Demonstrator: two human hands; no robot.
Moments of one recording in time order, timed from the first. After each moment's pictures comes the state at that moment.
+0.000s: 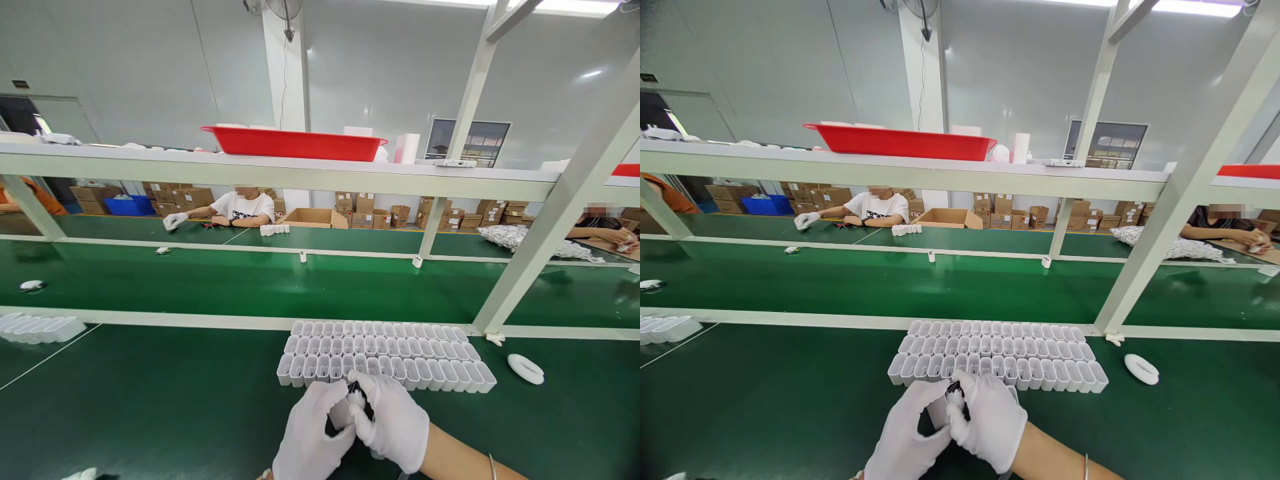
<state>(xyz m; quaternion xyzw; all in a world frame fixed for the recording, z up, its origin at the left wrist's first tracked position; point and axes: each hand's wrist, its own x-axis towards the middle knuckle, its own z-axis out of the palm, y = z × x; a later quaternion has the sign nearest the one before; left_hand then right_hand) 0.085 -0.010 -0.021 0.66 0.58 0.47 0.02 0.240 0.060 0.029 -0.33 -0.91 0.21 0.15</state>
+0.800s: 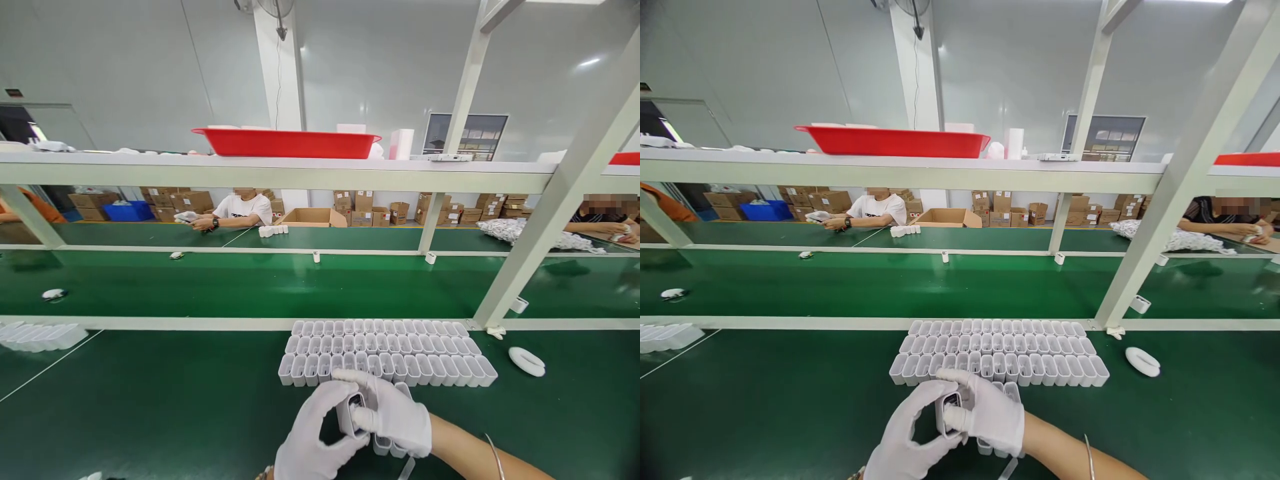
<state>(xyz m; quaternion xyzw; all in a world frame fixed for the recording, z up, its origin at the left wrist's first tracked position) 0.072 -0.016 -0.054 0.66 0.54 0.52 0.08 0.245 0.071 0.027 -0.18 -0.68 0.68 0.18</state>
